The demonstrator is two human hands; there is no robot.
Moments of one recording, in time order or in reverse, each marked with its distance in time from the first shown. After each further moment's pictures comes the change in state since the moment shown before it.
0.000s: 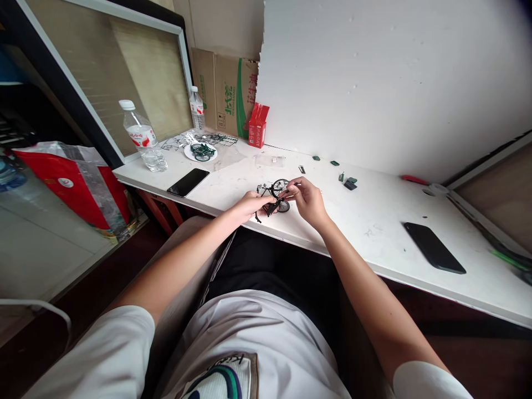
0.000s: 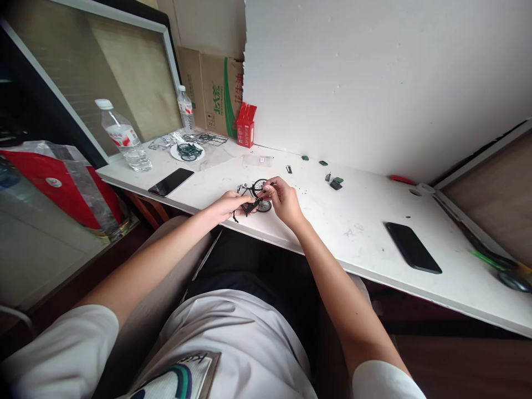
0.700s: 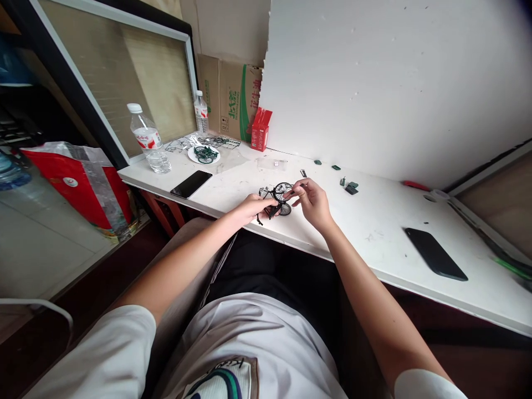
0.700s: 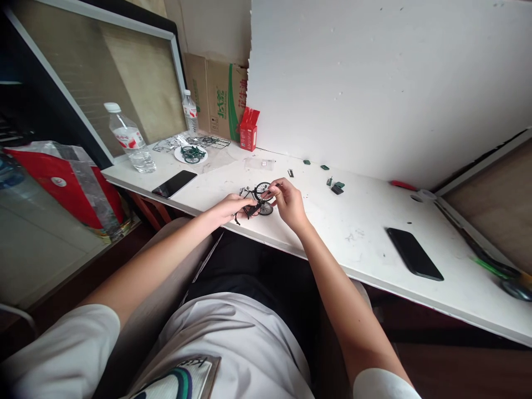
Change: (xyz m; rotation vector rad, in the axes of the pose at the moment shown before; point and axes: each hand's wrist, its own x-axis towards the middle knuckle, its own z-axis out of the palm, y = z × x) left_hand 0.001 -0.001 -0.002 -0.025 -0.011 0.009; right_hand 0.002 -0.018 -0.002 -0.031 0.041 0.066
